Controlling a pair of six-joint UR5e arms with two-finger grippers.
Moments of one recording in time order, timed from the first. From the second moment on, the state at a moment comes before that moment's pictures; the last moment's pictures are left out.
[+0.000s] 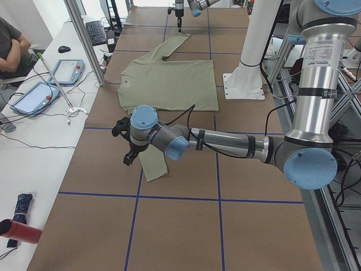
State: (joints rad) left arm -1.45 -1.63 -1.62 -2.05 -2.37 -0.02; right arm 1.18 -1.62 1.41 -0.83 2.44 0.71
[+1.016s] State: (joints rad) left arm -1.44 -1.64 -1.61 -2.08 -2.37 -0.02; right arm 0.92 -1.13 1.59 -1.03 2.28 1.46
